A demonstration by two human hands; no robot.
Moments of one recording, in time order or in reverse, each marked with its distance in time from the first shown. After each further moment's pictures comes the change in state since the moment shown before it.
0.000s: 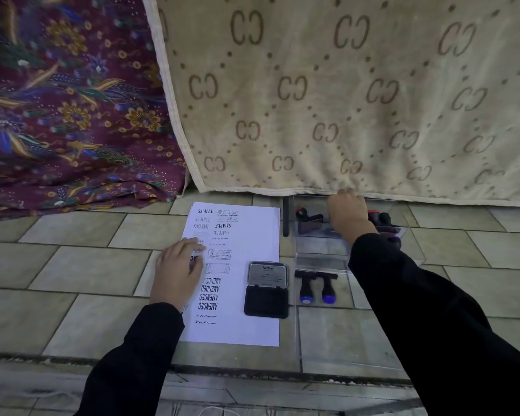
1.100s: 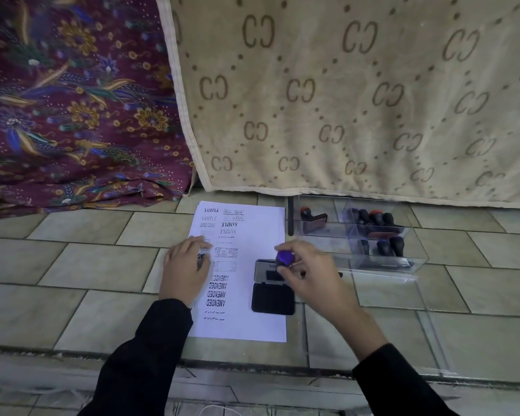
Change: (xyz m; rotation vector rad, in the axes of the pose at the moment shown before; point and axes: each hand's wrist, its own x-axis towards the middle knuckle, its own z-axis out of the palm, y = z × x) left_hand -0.001 -0.003 0.003 -0.032 0.005 -0.023; right_hand -0.152 -0.069 -0.007 1.094 0.154 -0.366
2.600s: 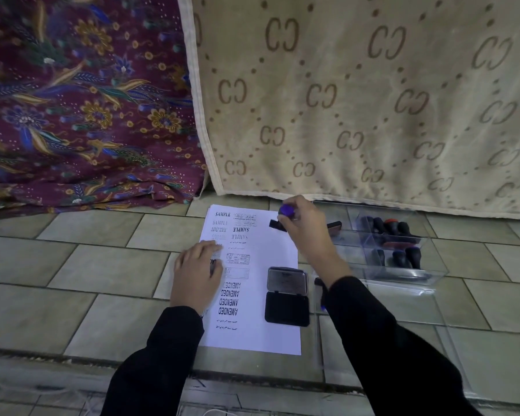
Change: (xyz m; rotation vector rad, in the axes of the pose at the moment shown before) left_hand 0.000 0.001 0.002 0.064 0.009 -0.016; right_hand 0.112 0.019 0.025 -0.025 0.207 0.109
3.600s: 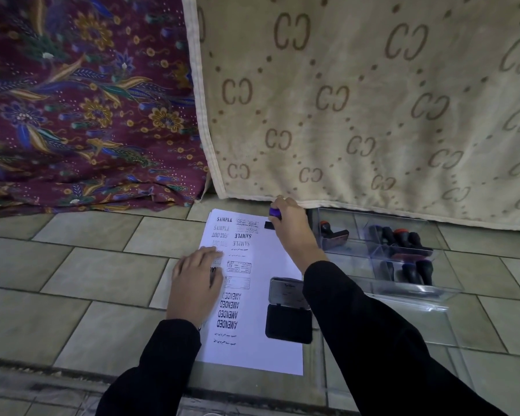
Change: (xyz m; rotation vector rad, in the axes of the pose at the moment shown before) left_hand -0.001 0.003 -0.002 0.020 -0.010 -0.004; right_hand 0.047 0.010 0.045 -0.279 -0.102 -0.079
